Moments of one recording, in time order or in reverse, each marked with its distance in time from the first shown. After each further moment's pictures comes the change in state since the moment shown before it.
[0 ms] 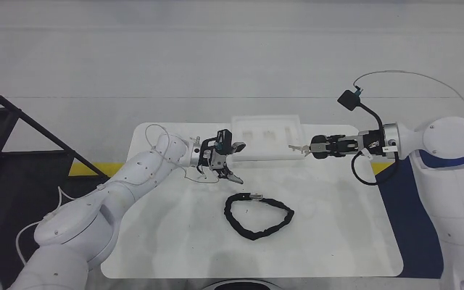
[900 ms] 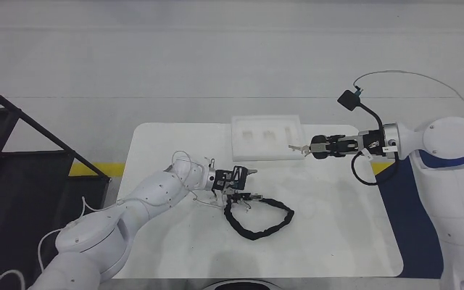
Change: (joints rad) left arm 0.120 -0.084 0.059 0.019 0.278 0.290 0.088; right arm 0.000 0.000 0.000 0.000 0.000 0.000 0.000
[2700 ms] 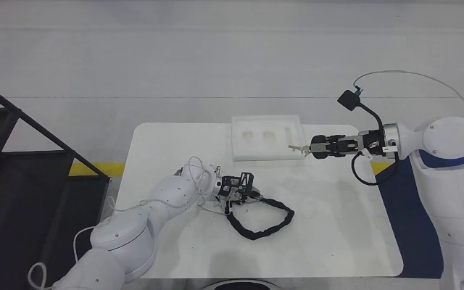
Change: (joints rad) left arm -0.004 -0.193 0.023 0.329 0.076 -0.014 0.071; right arm 0.000 0.000 0.000 0.000 0.000 0.000 0.000
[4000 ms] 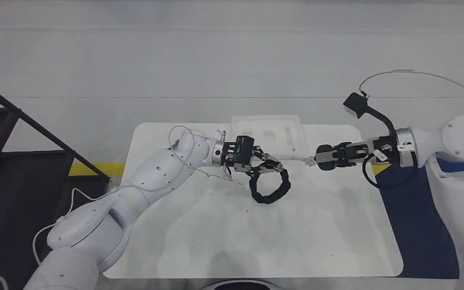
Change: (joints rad) left arm -0.067 0.219 -0.242 -0.562 -0.060 -0.127 0.053; right arm -0.043 0.083 0.042 -0.178 0.126 0.326 0.051
